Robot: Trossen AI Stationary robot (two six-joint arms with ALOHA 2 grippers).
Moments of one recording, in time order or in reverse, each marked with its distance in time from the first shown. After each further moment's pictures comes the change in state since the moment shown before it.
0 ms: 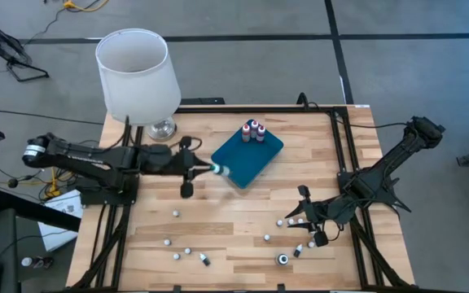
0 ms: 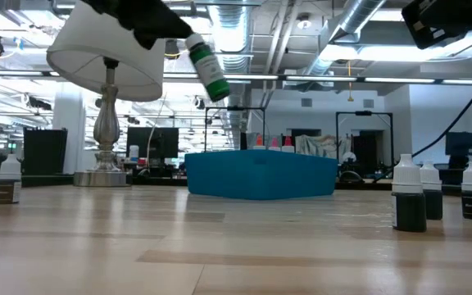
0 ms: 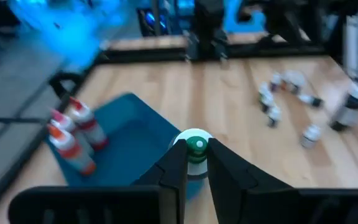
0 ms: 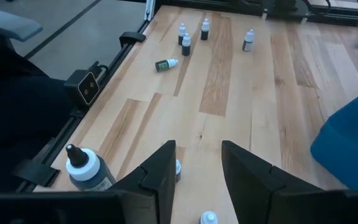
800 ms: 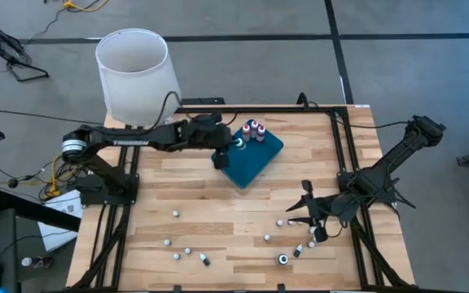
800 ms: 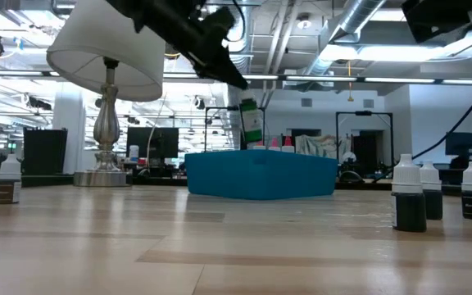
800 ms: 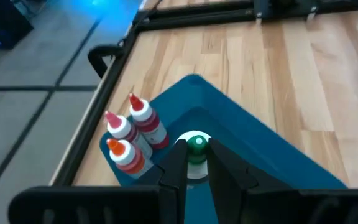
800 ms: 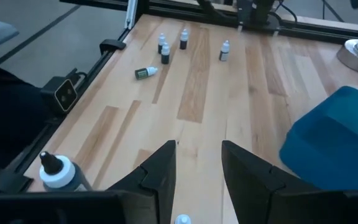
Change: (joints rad) left arm 0.297 0.488 0.359 -0.051 0.119 0.181; right arm 0.004 -0.054 0.000 -0.031 0.087 -0.034
